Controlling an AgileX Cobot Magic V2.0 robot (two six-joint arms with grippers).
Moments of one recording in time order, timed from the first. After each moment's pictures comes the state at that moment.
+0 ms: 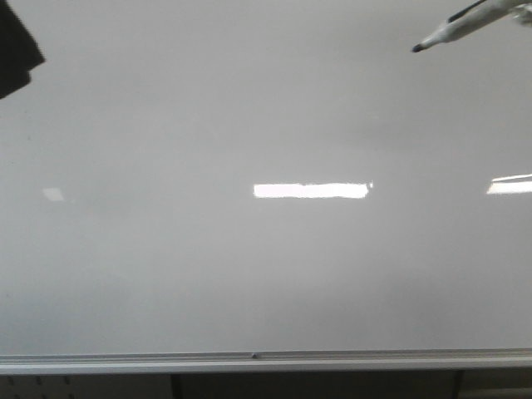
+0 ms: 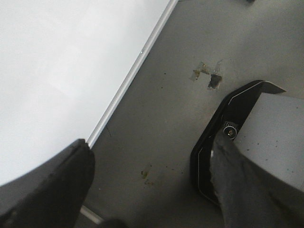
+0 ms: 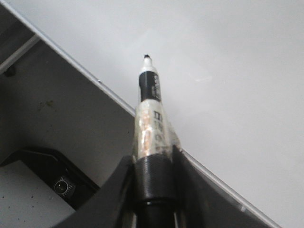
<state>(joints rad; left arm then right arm) -0.68 1.11 -1.08 -0.07 1.11 0.35 0.23 0.99 -1.10 0.23 1.06 -0.43</state>
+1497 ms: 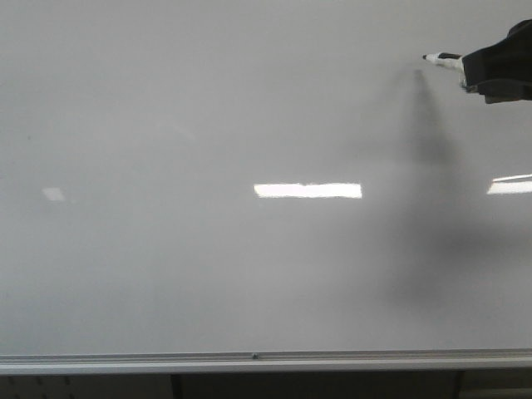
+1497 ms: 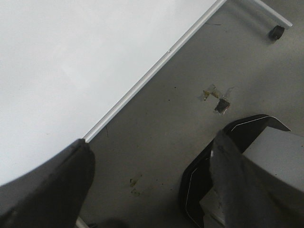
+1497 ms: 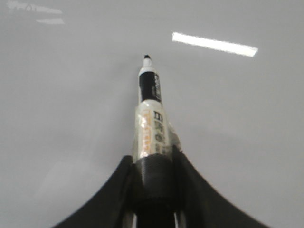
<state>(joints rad) -0.58 0.98 -0.95 -0.08 1.03 0.25 0.24 1.26 -0.56 0.33 -0.31 -0.37</state>
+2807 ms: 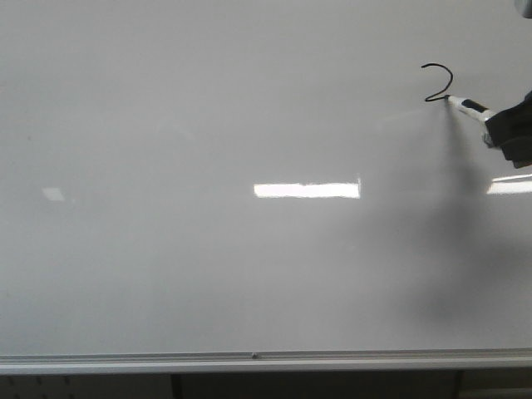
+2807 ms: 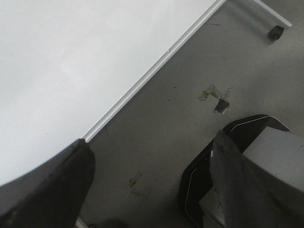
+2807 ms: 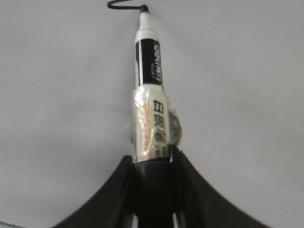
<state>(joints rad) -0.58 0.98 -0.95 -0.08 1.03 0.25 0.11 1.33 -0.59 0.33 -0.09 -0.41</state>
